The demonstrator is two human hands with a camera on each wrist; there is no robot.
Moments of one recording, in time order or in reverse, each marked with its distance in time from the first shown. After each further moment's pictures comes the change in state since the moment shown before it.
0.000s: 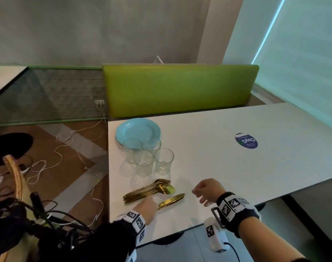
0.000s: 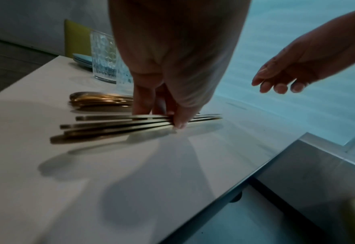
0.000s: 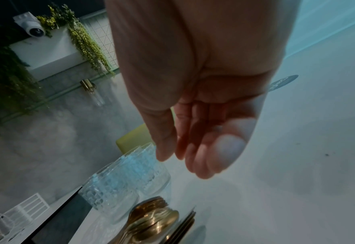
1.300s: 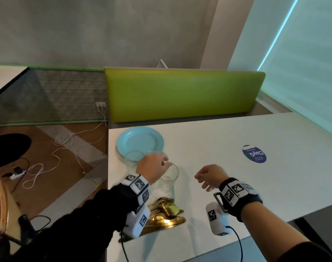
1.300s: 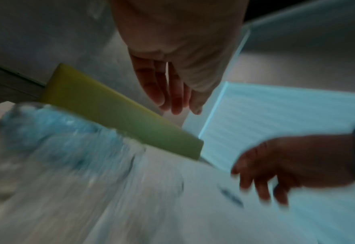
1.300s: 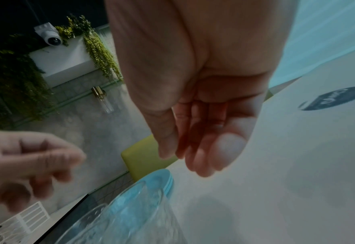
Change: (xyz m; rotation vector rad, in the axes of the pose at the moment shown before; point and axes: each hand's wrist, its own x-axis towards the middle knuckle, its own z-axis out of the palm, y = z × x) left_hand 0.047 0.000 -0.145 -0.249 0.635 0.122; right_hand 0.050 -0.072 -0.045 -0.041 0.078 -0.078
